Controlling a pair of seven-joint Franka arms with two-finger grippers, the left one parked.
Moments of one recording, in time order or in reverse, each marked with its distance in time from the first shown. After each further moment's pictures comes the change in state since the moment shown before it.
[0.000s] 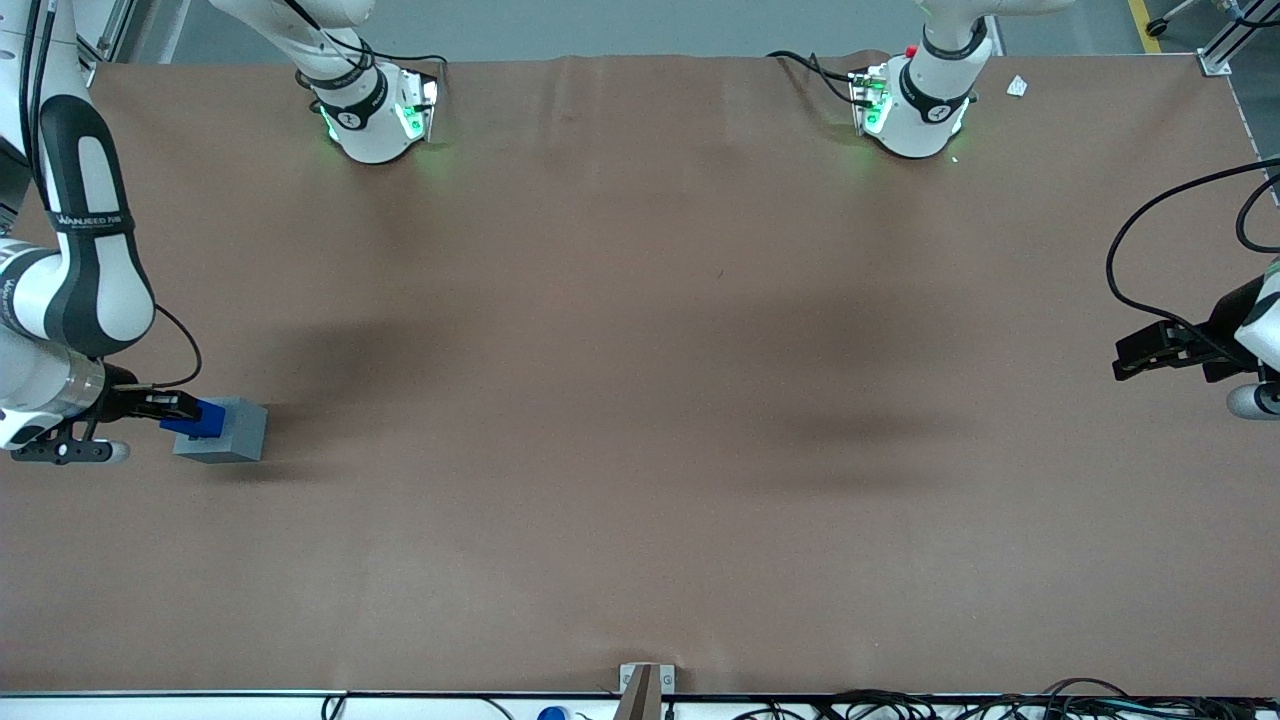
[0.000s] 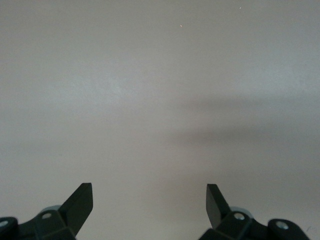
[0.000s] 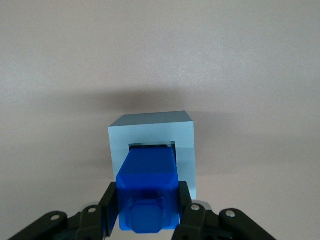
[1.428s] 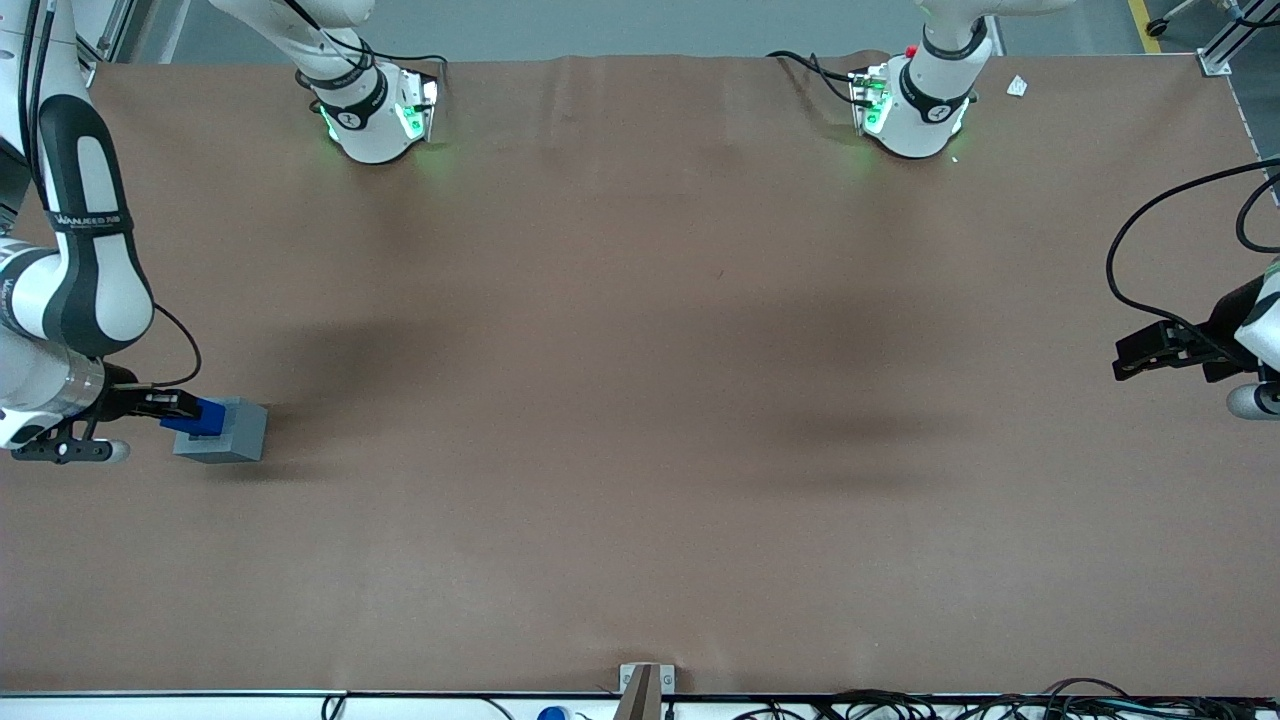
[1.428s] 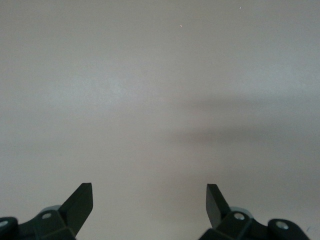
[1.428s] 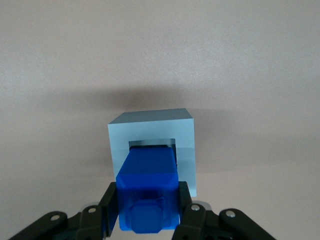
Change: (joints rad) arm -0.001 0.000 0.001 0.002 -0.001 -0.011 0.000
